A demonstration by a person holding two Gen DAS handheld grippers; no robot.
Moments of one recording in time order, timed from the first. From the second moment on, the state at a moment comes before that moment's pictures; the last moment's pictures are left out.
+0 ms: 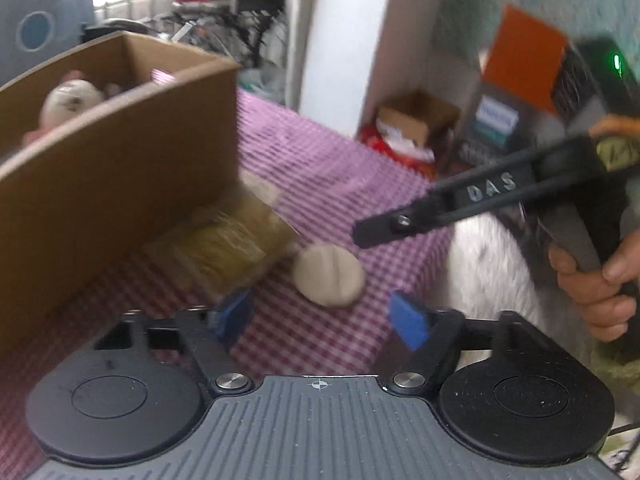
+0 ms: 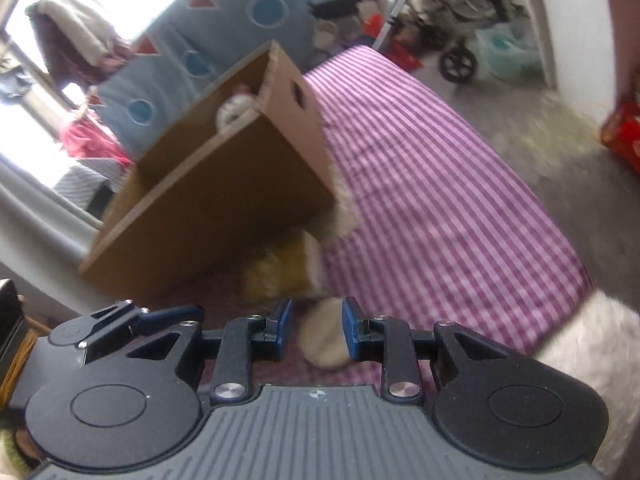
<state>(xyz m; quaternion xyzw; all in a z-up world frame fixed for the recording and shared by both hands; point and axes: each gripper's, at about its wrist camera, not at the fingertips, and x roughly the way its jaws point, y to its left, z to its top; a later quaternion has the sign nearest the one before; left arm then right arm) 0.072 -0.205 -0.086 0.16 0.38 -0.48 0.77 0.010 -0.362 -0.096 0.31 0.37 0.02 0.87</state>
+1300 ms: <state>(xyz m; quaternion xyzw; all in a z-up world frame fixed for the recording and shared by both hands) 0.074 -0.198 -0.109 0.13 0.35 -0.49 0.79 0.026 -0.360 -0.151 0.42 0.37 0.06 0.83</state>
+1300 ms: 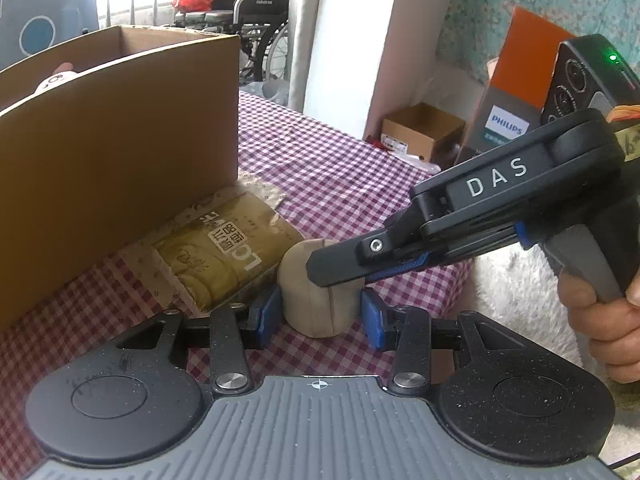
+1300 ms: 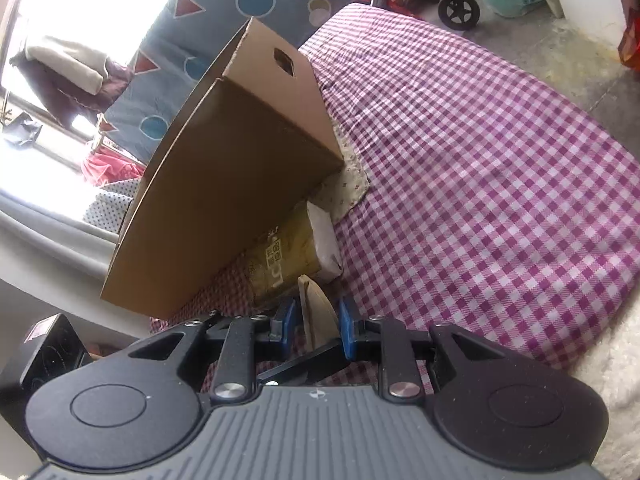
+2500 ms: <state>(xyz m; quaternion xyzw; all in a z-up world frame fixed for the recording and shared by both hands) 0.201 -0.146 0.016 0.05 0.30 -0.37 0.88 0.181 -0.304 0.020 0.25 0.34 0.23 0.88</state>
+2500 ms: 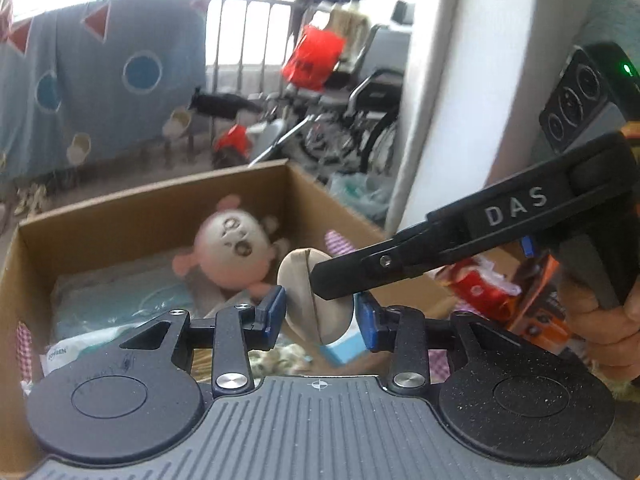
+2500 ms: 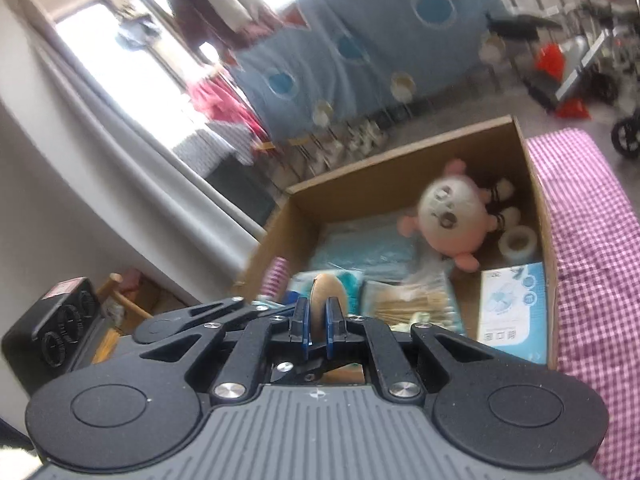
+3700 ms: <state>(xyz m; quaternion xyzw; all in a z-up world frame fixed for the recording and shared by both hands) 0.202 -0.047 0.017 -0.03 0.28 -0.32 0.90 0.300 -0.278 -0.030 0.06 0.57 0.16 0.80</state>
